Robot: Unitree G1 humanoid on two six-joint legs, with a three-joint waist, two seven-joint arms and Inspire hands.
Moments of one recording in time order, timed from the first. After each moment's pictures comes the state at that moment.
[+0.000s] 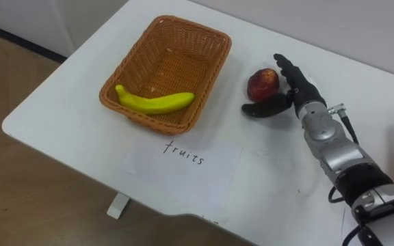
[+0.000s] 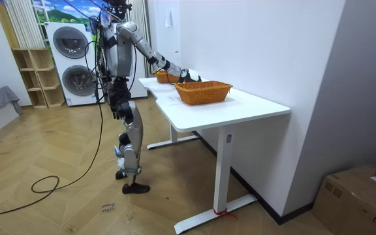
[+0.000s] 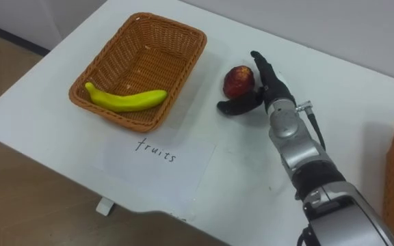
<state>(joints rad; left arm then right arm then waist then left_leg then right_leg) 0.15 0.22 -0.10 1.04 0.34 0.11 0.18 -0.66 -0.34 0.33 0.95 0.00 -0.06 -0.16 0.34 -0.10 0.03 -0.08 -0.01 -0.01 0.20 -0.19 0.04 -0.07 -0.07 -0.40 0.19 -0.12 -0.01</state>
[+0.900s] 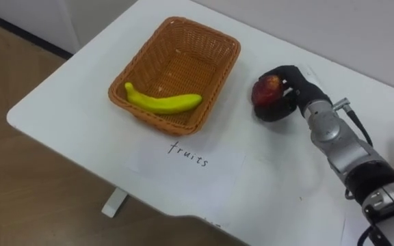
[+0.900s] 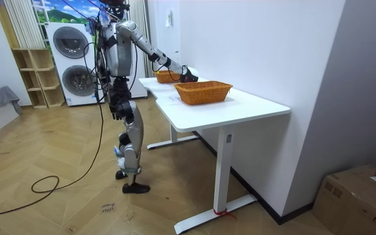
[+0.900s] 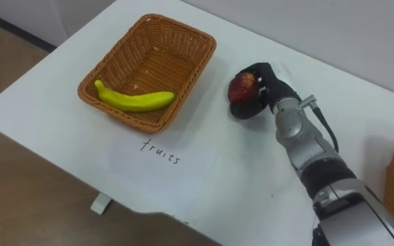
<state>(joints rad) 0.15 0.26 -0.10 1.04 0.34 0.10 0.18 -0.68 -0.40 0.42 0.95 -0.13 -0.05 -0.13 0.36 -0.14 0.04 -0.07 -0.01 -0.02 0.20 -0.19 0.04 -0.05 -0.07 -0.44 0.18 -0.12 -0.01</state>
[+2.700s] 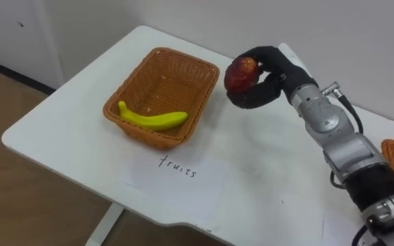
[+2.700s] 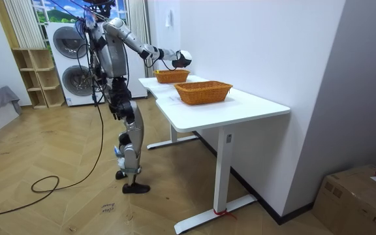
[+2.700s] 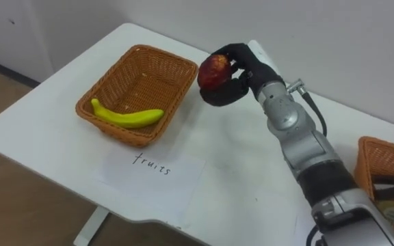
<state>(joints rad) 0.26 0.23 0.00 0.96 0.36 0.11 0.18 -0.60 -0.40 0.33 0.58 -0.13 -0.01 0.02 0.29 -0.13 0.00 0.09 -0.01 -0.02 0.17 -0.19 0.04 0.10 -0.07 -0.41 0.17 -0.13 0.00</state>
